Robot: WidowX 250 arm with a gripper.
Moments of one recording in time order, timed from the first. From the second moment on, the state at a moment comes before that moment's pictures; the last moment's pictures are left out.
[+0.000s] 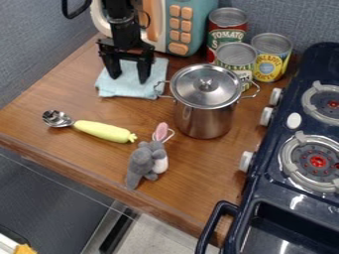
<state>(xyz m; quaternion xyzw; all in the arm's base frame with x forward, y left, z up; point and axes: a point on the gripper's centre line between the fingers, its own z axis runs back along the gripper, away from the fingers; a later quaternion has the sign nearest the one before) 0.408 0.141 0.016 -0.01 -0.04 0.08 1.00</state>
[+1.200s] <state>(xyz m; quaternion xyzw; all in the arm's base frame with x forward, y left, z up) 0.343 0.110 0.021 -0.01 -0.01 0.05 1.00</state>
